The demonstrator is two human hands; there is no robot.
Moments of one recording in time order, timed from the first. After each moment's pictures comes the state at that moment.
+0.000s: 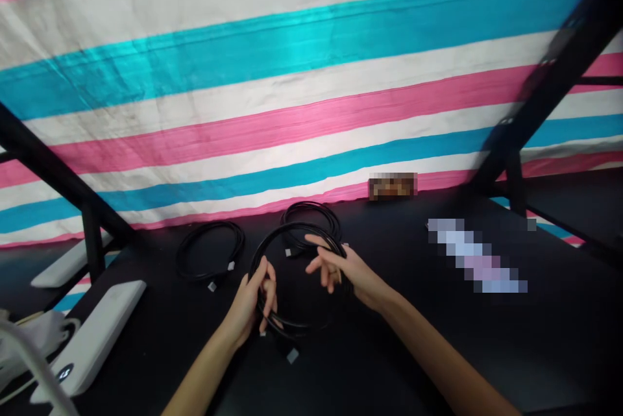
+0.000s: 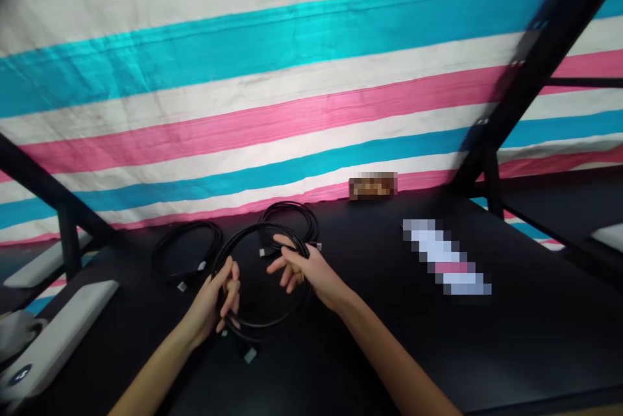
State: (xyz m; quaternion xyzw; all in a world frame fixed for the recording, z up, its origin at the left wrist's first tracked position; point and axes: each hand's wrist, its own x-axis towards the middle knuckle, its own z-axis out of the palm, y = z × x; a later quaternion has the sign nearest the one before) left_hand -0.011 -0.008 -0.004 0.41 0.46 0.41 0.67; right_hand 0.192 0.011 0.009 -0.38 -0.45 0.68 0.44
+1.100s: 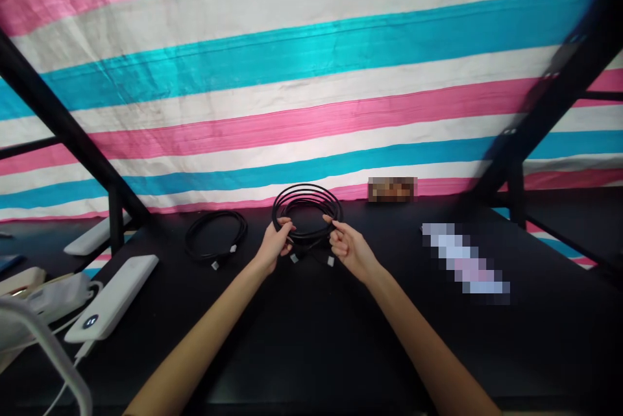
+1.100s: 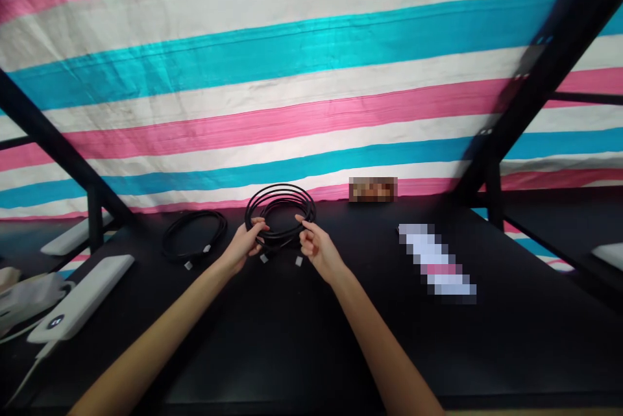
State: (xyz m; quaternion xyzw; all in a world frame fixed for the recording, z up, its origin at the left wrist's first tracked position) left_hand 0.042 0.048 0.012 0.44 0.53 0.49 0.54; right_hand 0.214 0.033 0.008 -0.38 -0.32 0.68 0.54
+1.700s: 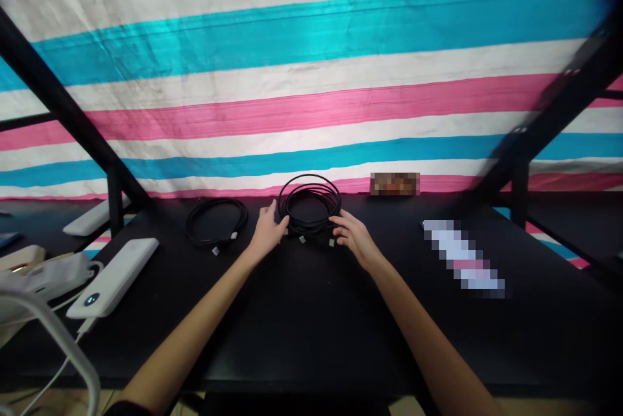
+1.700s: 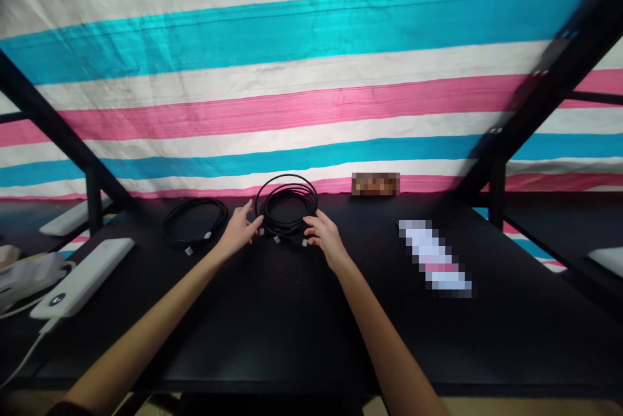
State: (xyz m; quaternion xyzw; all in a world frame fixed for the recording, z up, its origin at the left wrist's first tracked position) left_hand 0.014 0.057 -0.003 0.61 0.60 0.39 0.33; right_hand 0.225 0.043 -0.012 -0.47 -0.40 0.58 0.53
